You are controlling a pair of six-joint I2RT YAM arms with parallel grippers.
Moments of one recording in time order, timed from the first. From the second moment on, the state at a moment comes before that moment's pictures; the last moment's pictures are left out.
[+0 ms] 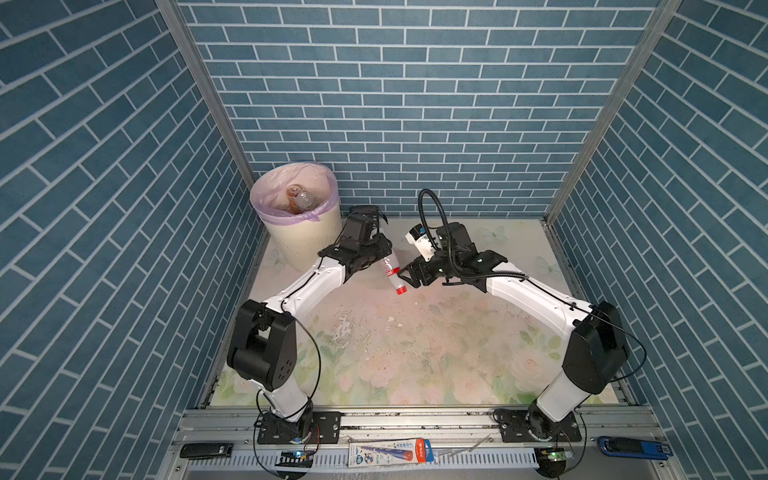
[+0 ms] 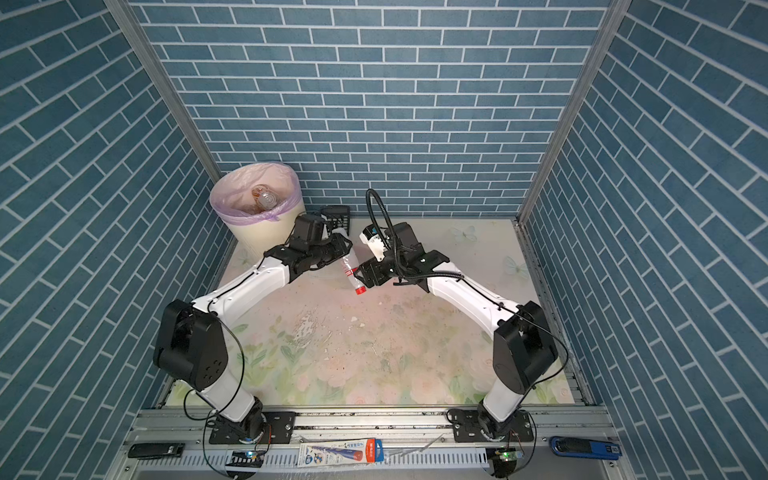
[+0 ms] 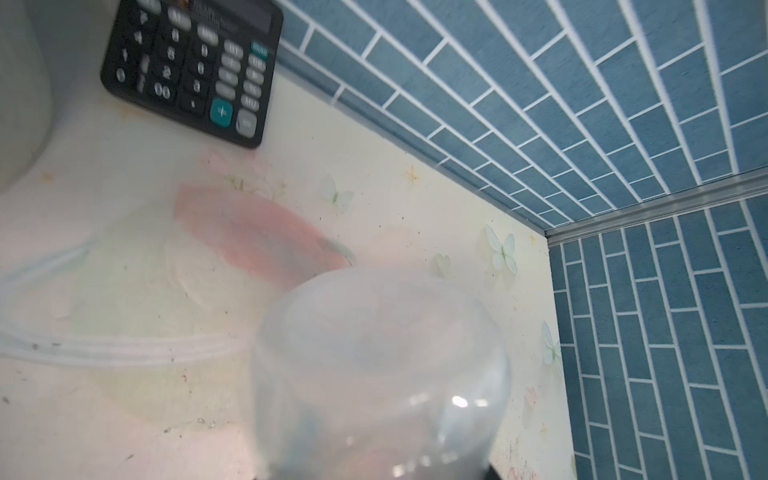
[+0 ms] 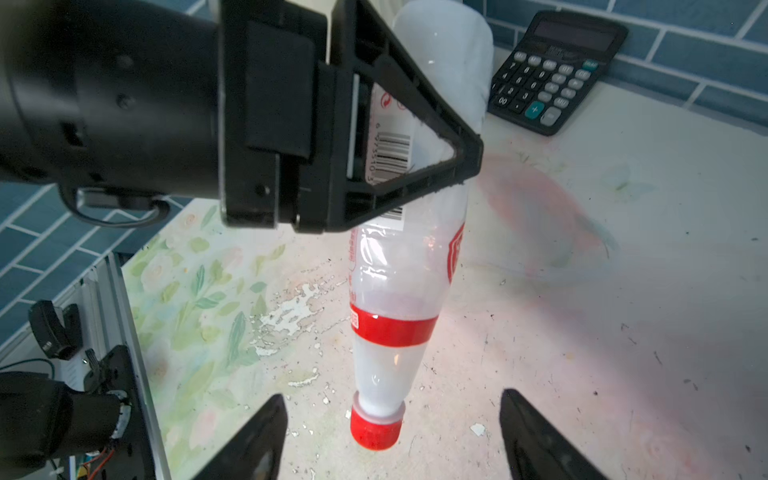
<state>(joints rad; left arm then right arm) -0.41 1.66 1.36 -0.32 0.10 -0.73 0.72 1.64 1.39 -0.39 -0.35 0.07</state>
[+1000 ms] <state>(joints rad) 0.12 1.98 2.45 -0.50 0.08 -0.59 0.72 1.80 1.68 -0.25 -0.38 0.05</state>
